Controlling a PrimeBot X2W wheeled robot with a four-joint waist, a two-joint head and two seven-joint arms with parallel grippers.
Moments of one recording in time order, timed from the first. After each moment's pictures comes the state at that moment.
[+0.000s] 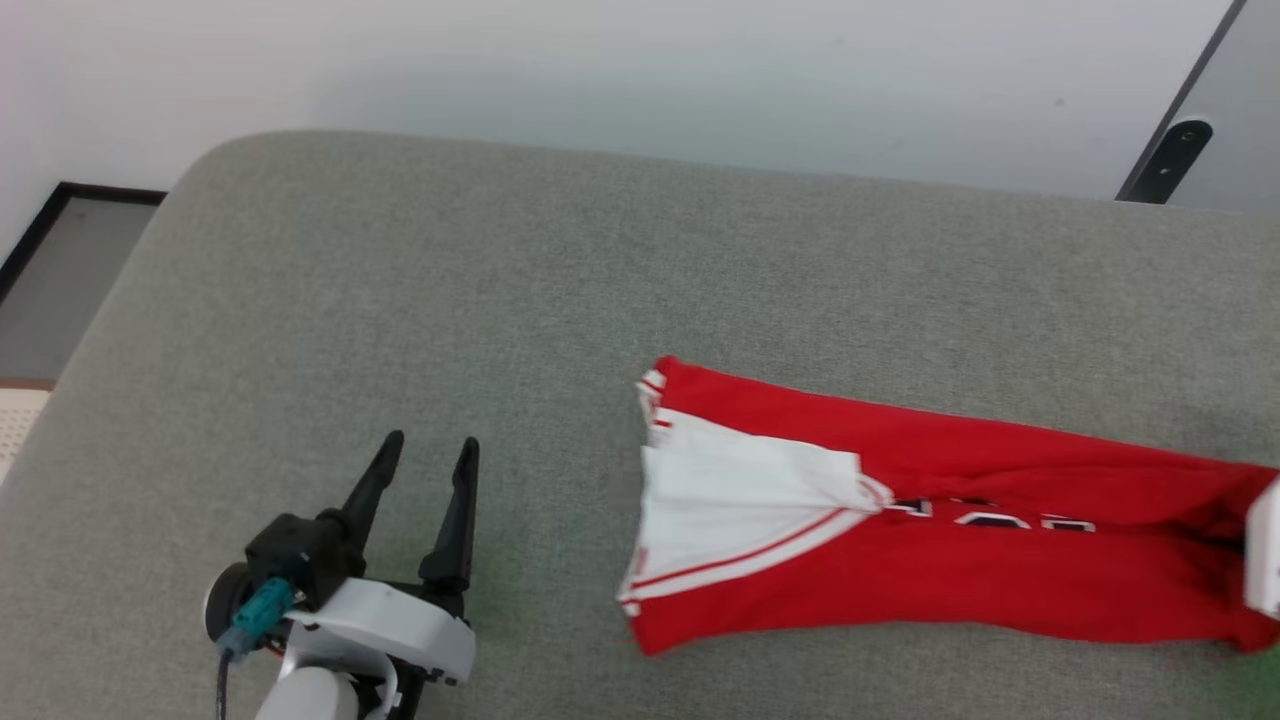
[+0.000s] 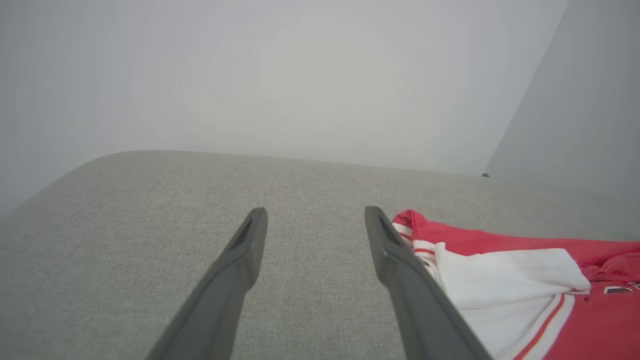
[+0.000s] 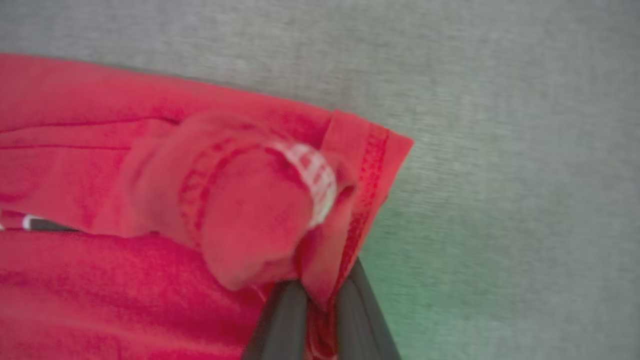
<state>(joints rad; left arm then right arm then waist) -0.20 0.17 -0.14 0.28 -0.31 -0.13 -0.26 -0.59 -0.57 0.35 0.88 0.69 0.13 0.52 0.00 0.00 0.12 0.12</state>
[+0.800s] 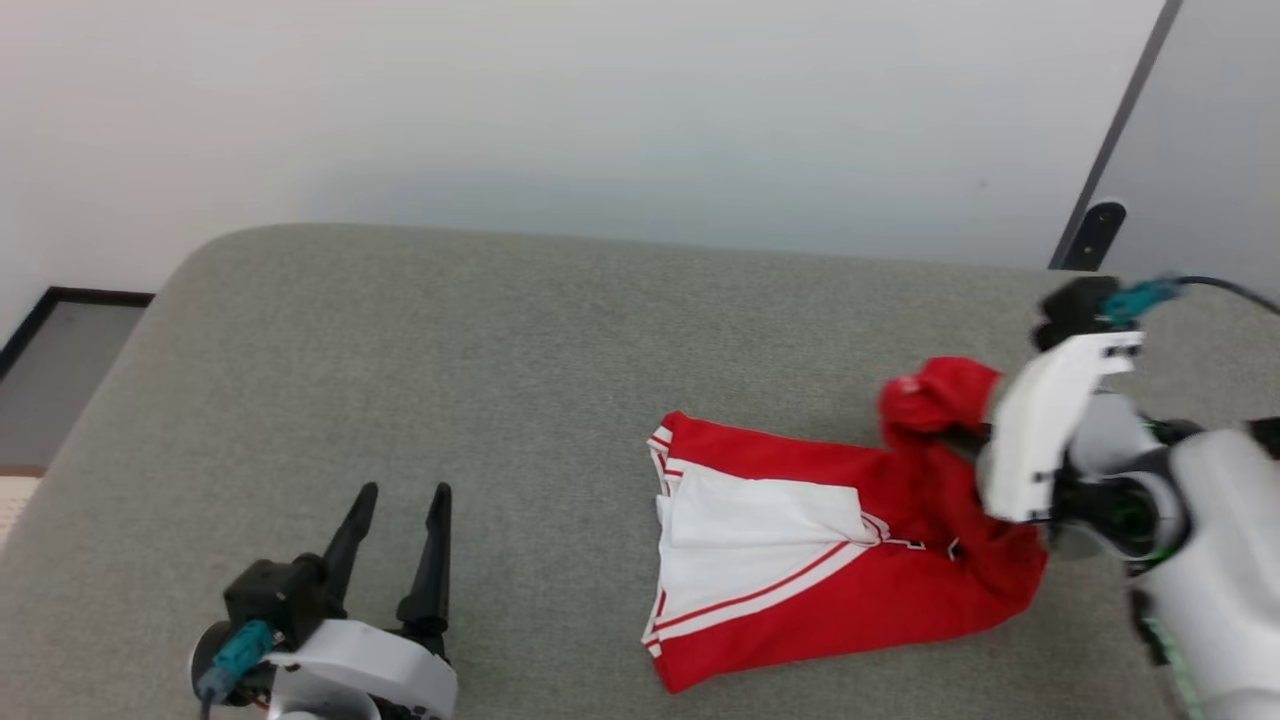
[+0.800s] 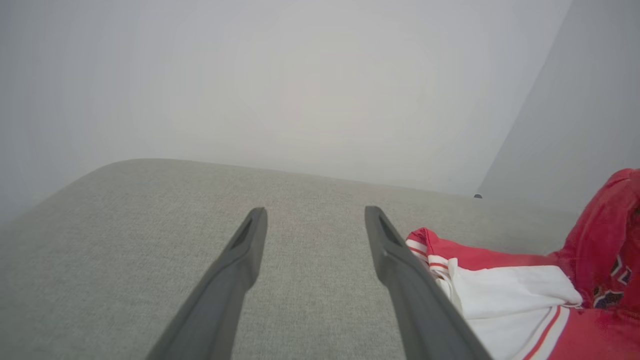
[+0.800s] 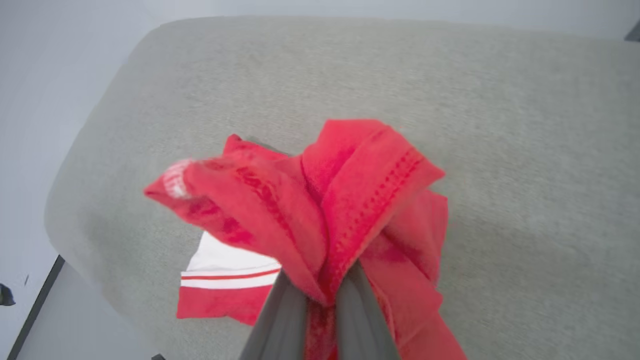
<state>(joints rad) -0.14 0.16 -0.08 0.31 -0.33 -0.13 -0.26 -0.60 -0.29 0.29 0.46 0.75 0.13 0.75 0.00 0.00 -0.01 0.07</state>
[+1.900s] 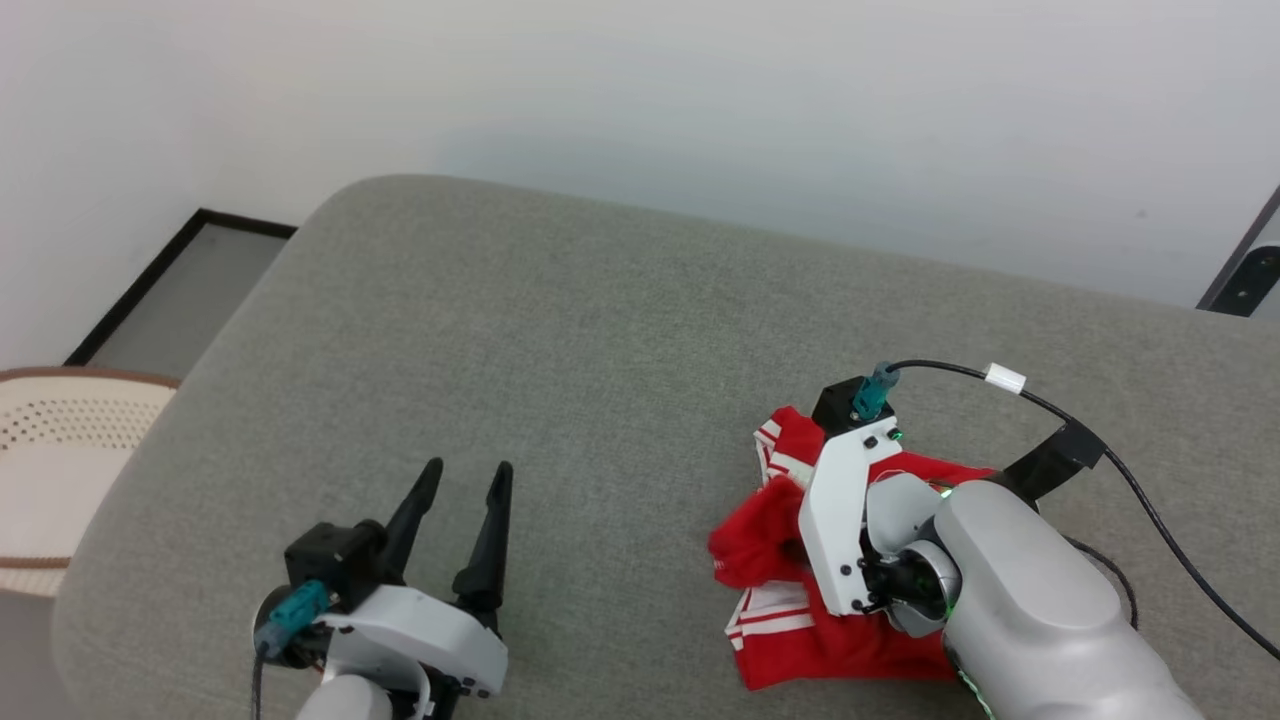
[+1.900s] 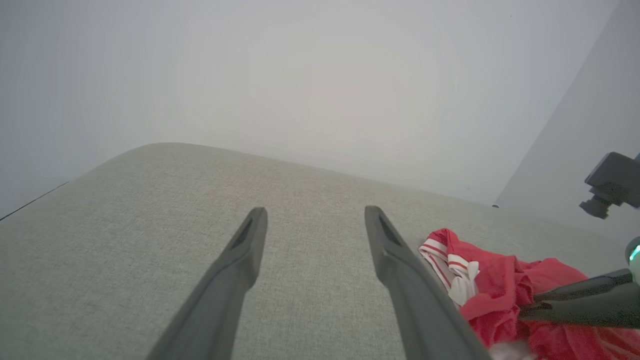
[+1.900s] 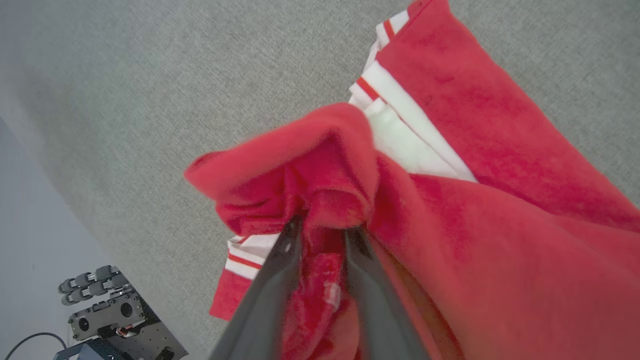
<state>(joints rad) -0.22 0.15 -0.19 0.39 -0.39 -0.13 -0.26 -0.70 -0.05 0.52 0.82 0.51 0.13 0.71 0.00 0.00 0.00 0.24</state>
